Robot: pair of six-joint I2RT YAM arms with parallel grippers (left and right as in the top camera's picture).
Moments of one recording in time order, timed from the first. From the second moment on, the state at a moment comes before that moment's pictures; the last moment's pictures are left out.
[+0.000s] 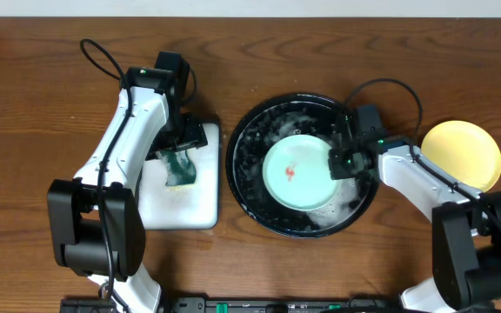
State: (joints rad) left arm -0.15 1.84 1.49 -1.23 -0.04 -0.45; right arm 0.26 1.72 0.93 -0.47 -0.06 0.16
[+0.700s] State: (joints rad) left arm -0.15 1.85 1.18 -0.82 -0.09 -0.43; right arm 0.26 1.72 0.93 -0.49 0.00 0.19
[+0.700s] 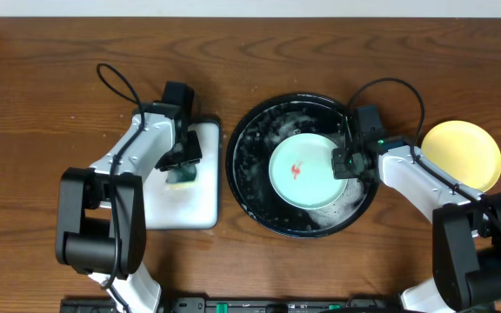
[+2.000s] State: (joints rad) left arm -0.18 1.55 1.19 -0.92 -0.03 -0.43; right arm 0.27 1.72 0.93 -0.49 0.00 0.19
